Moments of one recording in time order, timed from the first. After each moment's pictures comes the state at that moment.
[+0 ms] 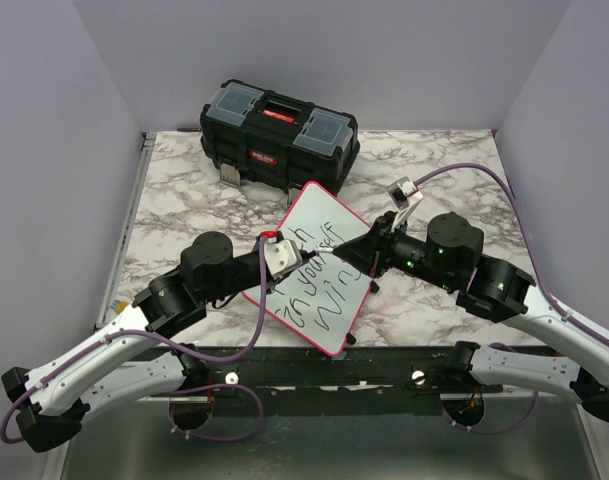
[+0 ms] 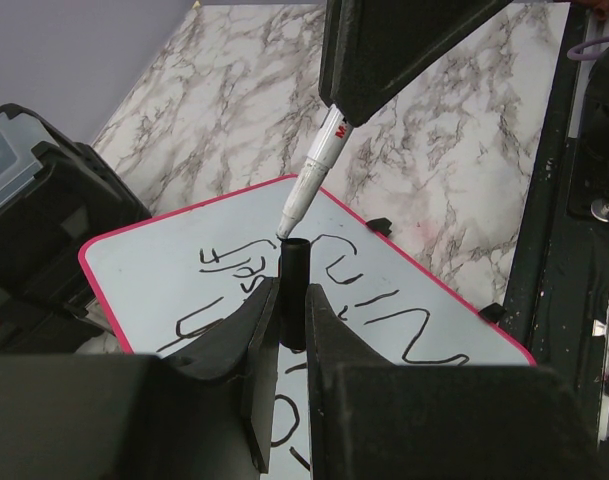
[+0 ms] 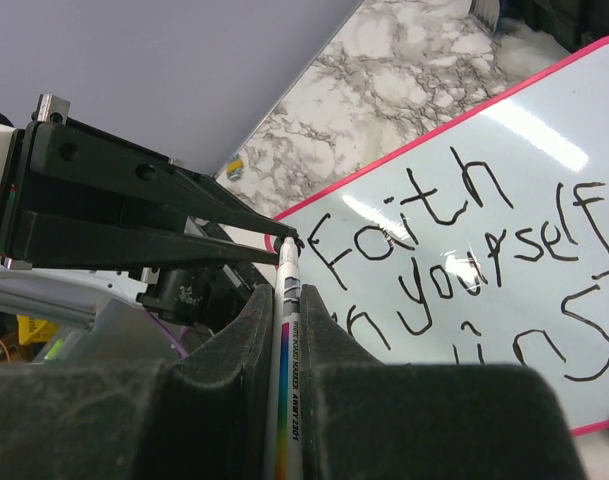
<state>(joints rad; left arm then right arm) -0.94 0.77 0.88 -0.28 0.21 0.29 1.01 0.92 1.09 -0.37 0.04 0.52</state>
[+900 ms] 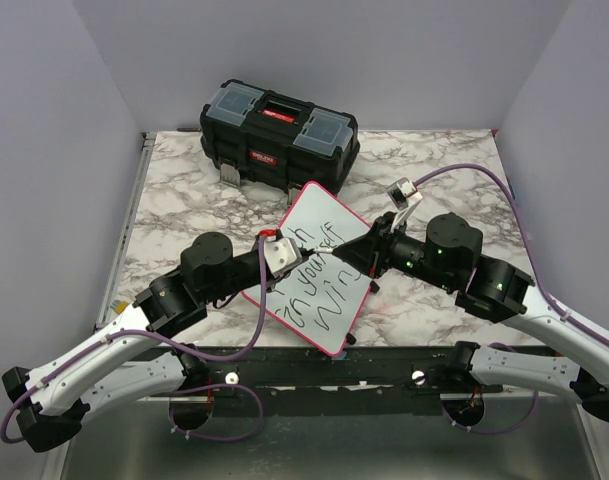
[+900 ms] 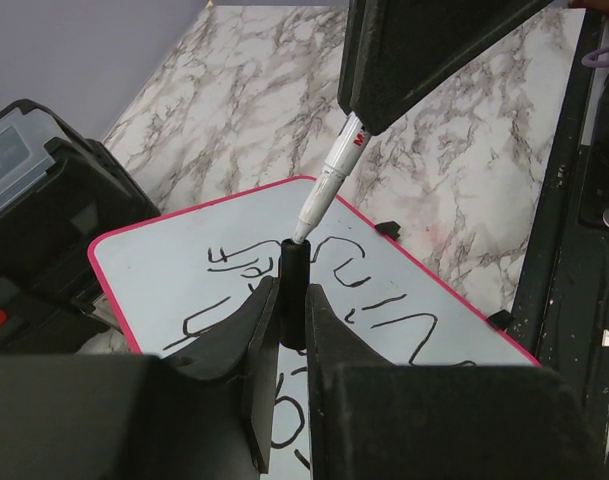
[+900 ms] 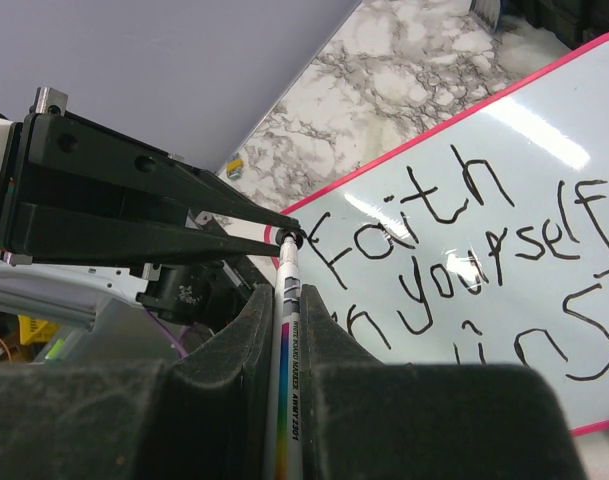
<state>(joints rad) -0.94 0.77 0.87 -0.26 0.19 0.28 1.01 0.92 1.09 -0.36 0.03 0.53</state>
